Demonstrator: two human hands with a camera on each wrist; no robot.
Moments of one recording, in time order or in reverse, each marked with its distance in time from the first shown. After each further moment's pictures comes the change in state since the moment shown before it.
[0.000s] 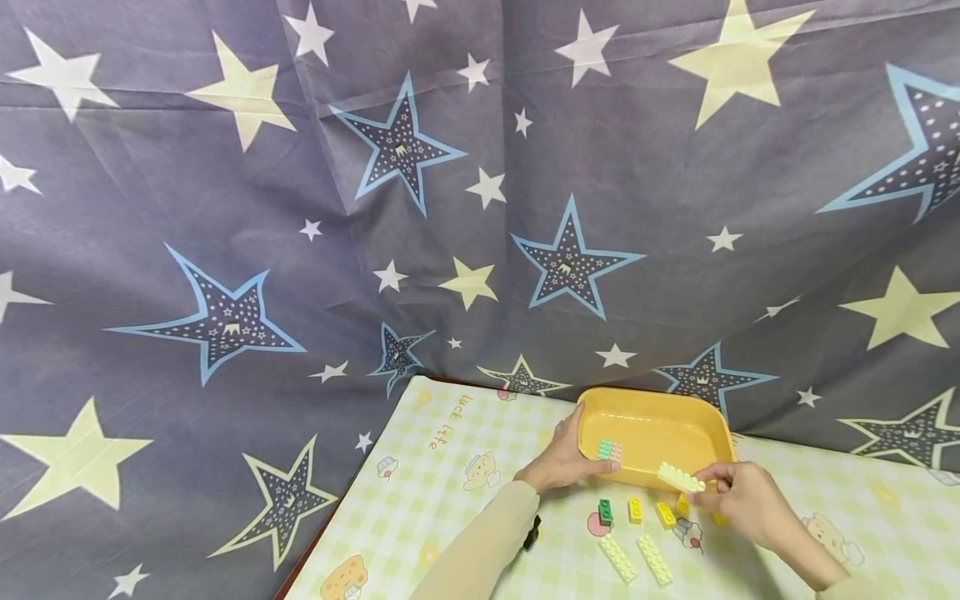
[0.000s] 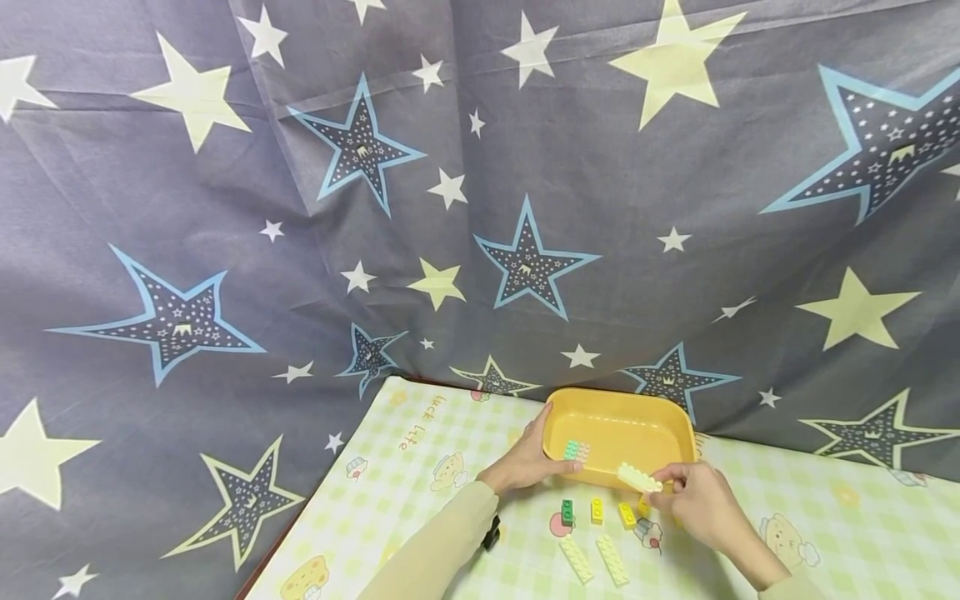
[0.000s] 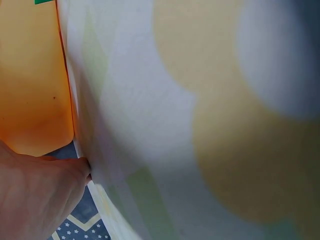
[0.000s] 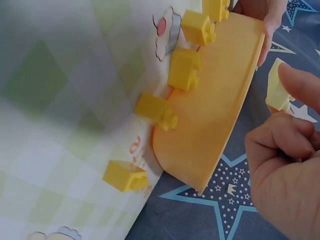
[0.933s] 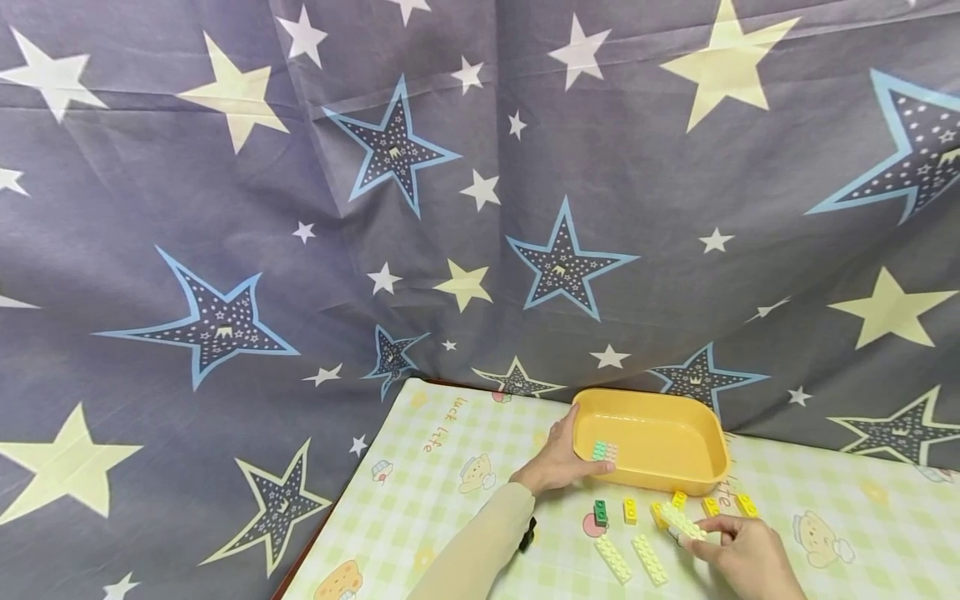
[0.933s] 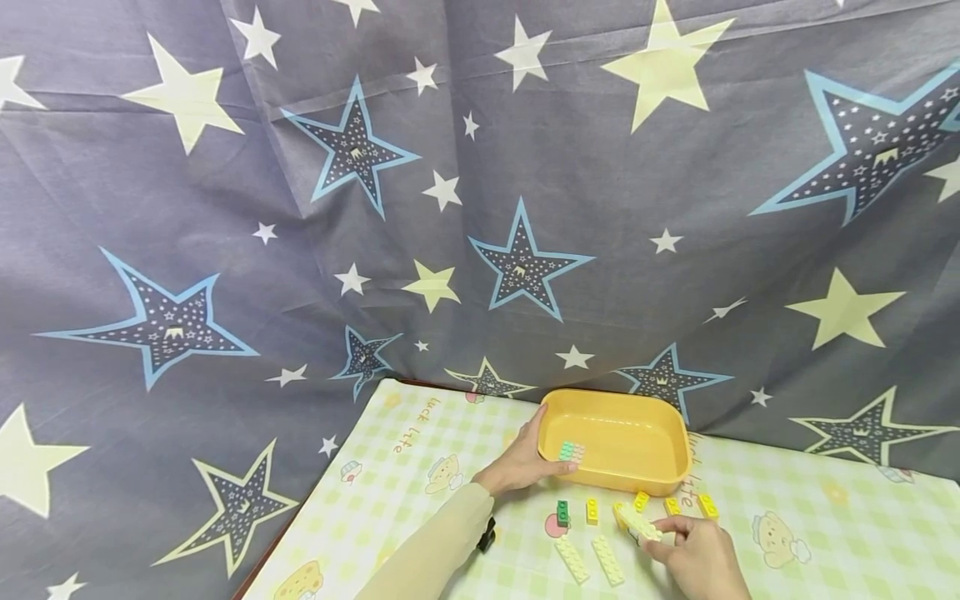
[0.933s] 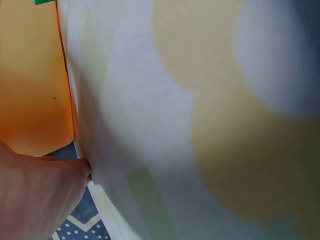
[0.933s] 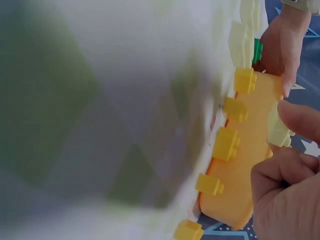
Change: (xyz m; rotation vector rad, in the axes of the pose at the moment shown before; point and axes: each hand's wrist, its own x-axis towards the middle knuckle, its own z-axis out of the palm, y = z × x) left_hand 0.000 -0.002 0.000 0.033 -0.015 -0.019; right_hand -0.038 0.016 0.039 0.100 0.025 0.315
